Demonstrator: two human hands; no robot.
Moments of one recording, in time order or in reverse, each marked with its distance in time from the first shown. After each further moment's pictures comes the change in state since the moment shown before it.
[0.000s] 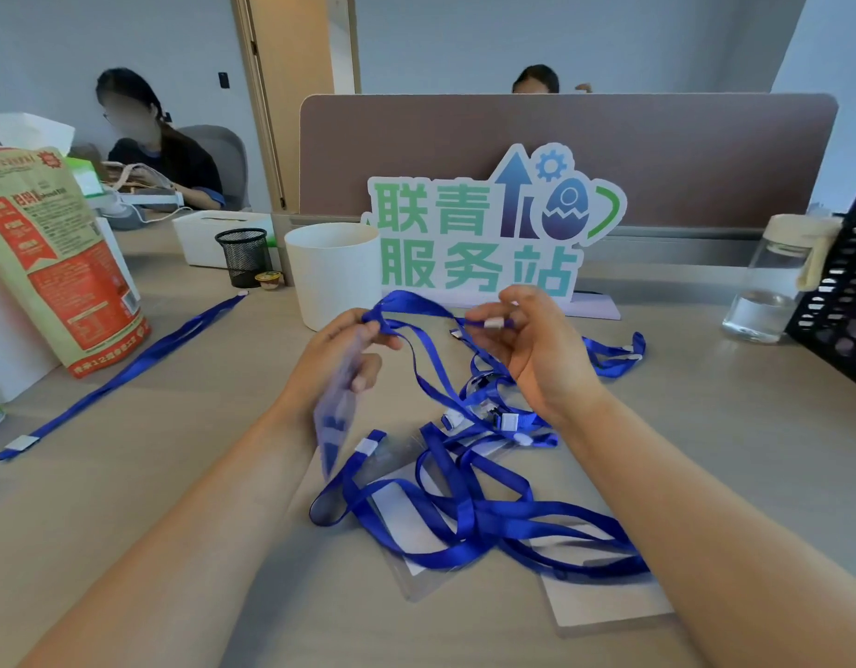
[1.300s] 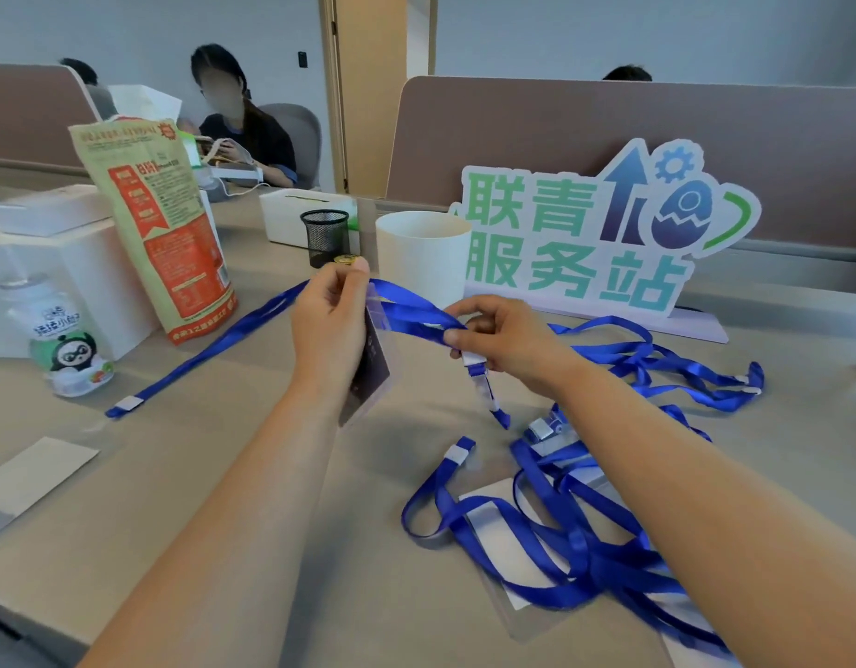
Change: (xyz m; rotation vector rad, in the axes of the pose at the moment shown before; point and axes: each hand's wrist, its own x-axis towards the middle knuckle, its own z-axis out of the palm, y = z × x) left_hand 0.010 0.017 -0.068 0.402 0.656 0.339; right_hand 0.057 0.050 0.074 -0.735 -0.395 0.146
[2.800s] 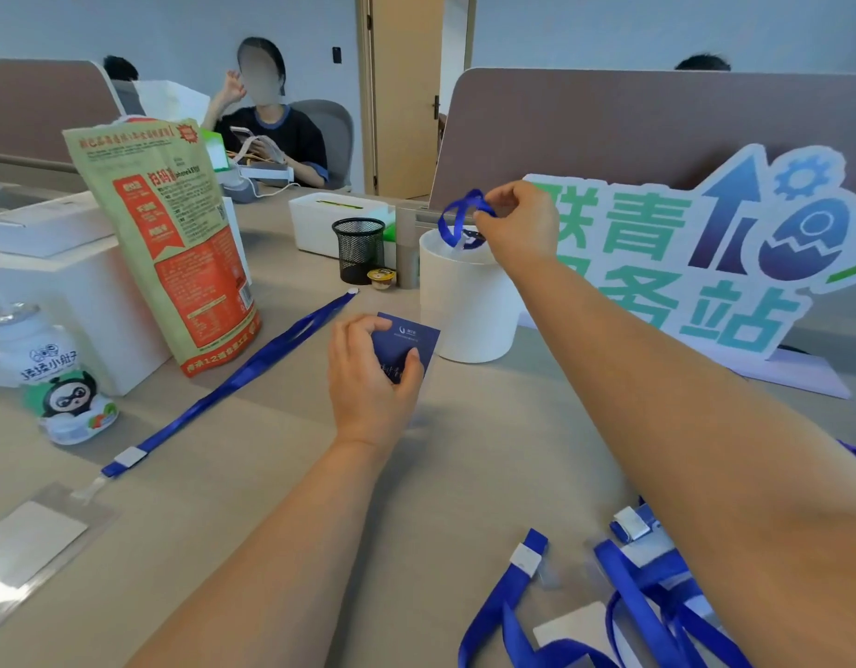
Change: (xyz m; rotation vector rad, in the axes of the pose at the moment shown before) left_hand 0.044 -0.090 0.010 0.418 0.097 0.247; right_hand 0.196 -0.029 -0.006 -0.224 0.641 -0.189
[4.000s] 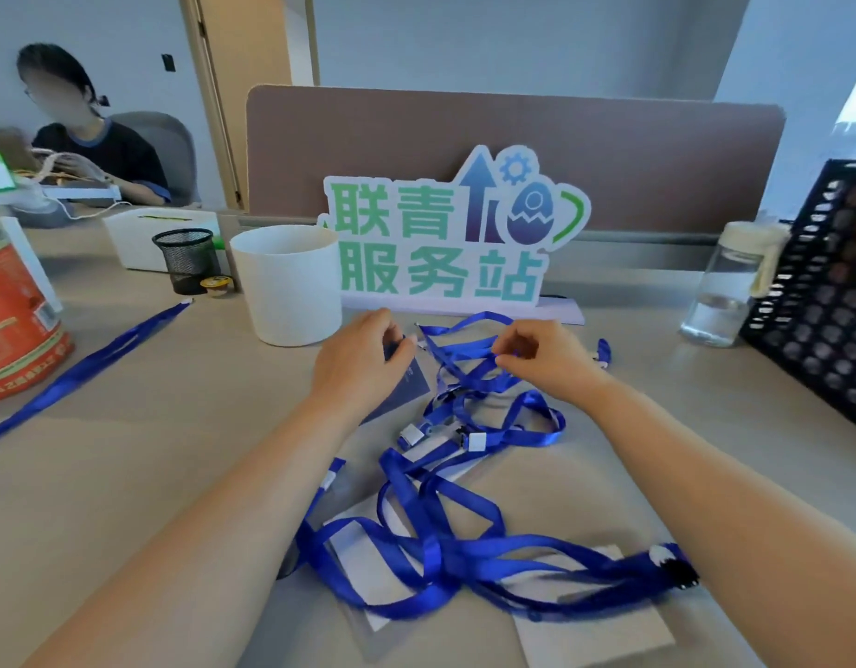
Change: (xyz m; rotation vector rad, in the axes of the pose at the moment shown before) left_hand -0.063 0.134 0.060 0.134 -0.562 0.245; right_hand -0.161 0.102 -0.249 -0.317 -0.310 0.105
